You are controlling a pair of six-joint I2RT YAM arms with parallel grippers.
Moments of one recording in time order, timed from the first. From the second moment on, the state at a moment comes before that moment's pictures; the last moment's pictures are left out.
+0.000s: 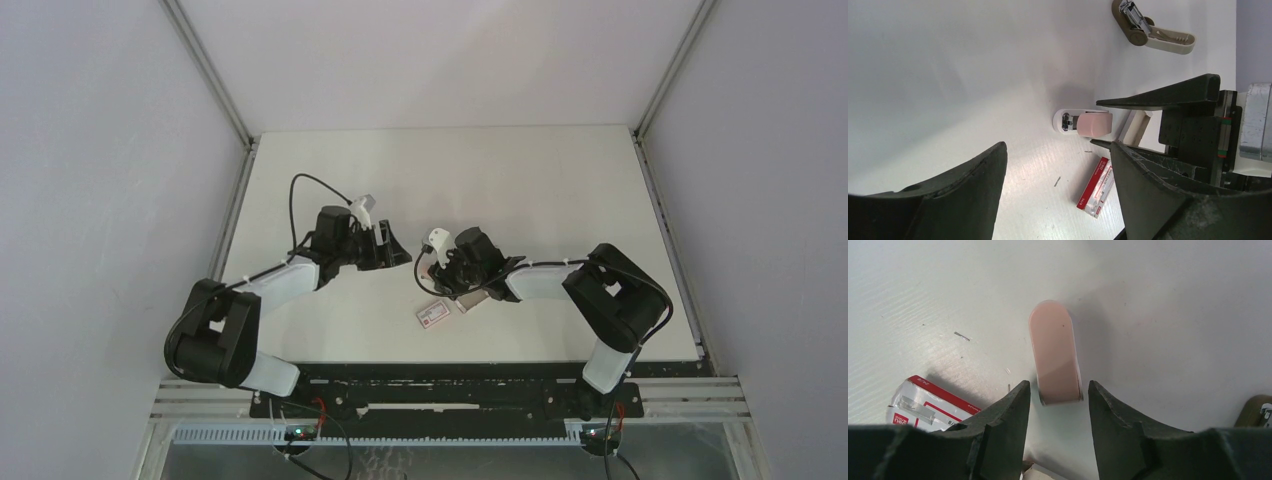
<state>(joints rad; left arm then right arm) -0.34 1.44 0.69 0.07 0.45 -0.51 0.75 1.73 0.79 0.21 -0.24 -0.18</state>
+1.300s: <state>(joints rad) -0.46 1.29 0.53 0.35 0.51 -0.83 0.77 1.46 0.78 0.14 -0.32 -0.19</state>
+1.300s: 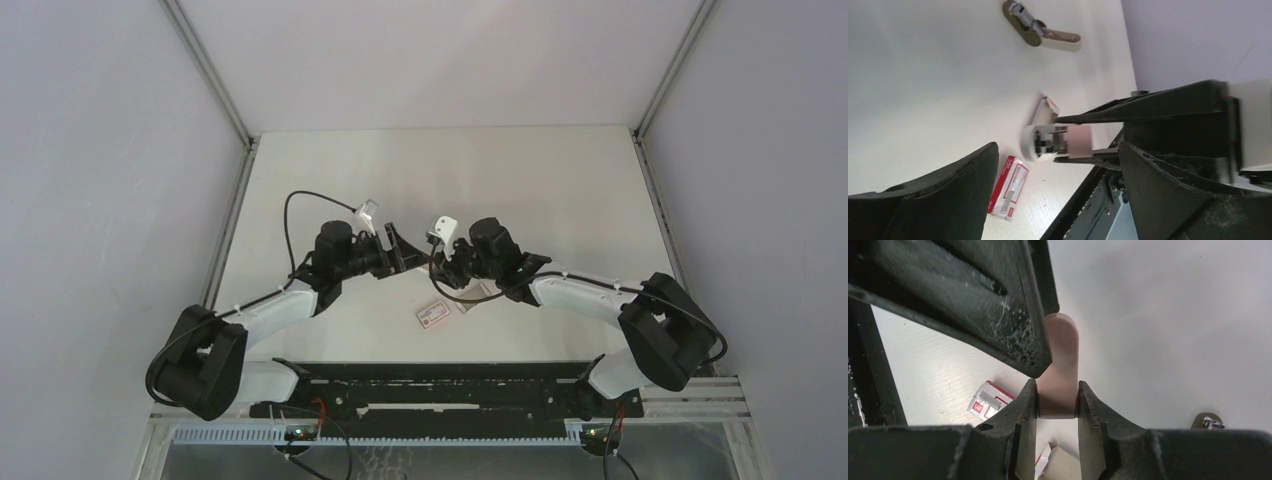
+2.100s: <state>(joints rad) -0.51 1.32 0.55 0.42 0.54 -0.93 0.80 1.40 0.77 0.12 -0.30 -0.18</state>
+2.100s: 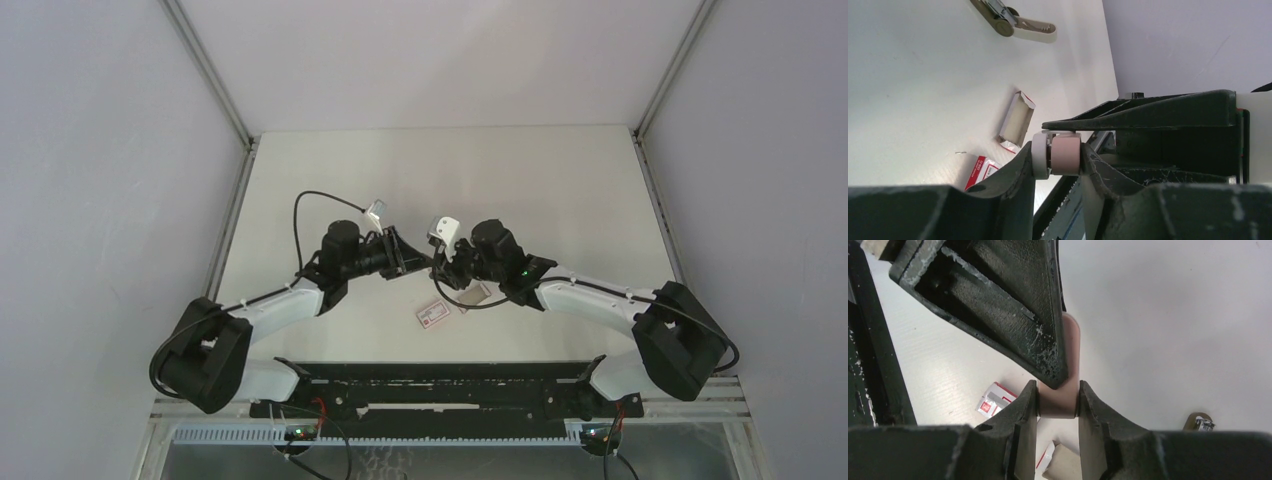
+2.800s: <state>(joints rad) -0.52 1.27 0.55 0.41 0.51 -0.92 0.80 1.38 0.76 0.14 -0.26 -0.17</state>
